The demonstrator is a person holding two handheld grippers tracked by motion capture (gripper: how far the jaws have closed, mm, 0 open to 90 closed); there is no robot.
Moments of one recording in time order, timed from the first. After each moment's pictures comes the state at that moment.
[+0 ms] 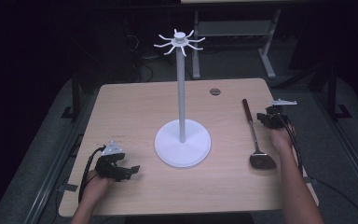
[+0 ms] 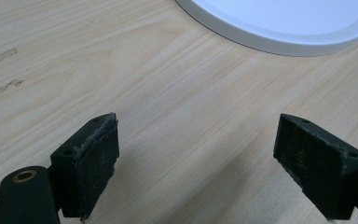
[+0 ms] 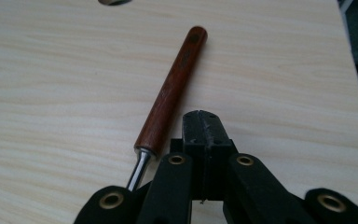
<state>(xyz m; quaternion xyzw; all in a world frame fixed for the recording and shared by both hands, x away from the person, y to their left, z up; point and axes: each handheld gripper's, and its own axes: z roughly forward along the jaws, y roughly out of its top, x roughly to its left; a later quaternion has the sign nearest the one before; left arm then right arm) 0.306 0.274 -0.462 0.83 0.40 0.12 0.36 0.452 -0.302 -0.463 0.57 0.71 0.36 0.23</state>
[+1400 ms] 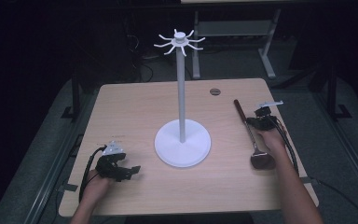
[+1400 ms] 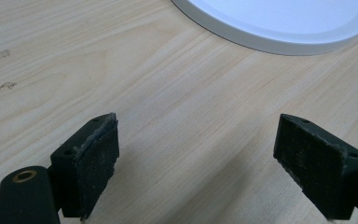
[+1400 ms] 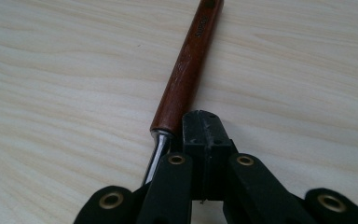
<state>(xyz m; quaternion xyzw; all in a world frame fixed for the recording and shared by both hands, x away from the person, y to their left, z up) 0.307 0.272 -0.462 0.83 0.40 0.12 0.36 0.460 -0.275 -0.475 0.53 0.76 0.34 0.19</state>
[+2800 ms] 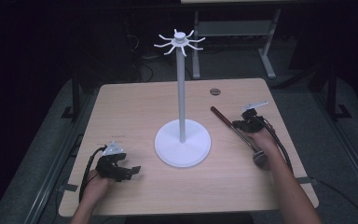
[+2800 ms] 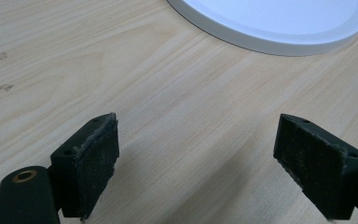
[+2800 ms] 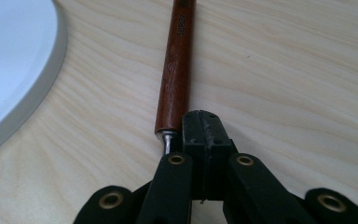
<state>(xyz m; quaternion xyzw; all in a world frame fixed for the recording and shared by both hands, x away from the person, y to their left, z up) 0.307 0.272 -0.461 0.84 0.40 0.12 0.36 0.453 -0.232 -0.468 0.45 0.81 0.35 0.13</state>
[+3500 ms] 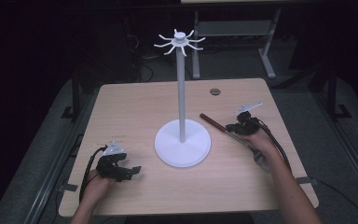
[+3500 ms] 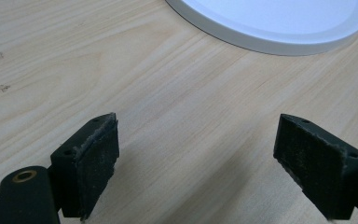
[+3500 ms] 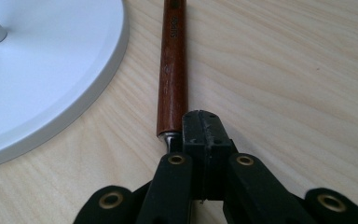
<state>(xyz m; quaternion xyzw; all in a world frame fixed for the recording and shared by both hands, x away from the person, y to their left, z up) 0.307 0.271 -0.462 0.84 0.39 0.12 0.36 0.447 -0.216 -0.466 0.39 0.84 0.36 0.10</state>
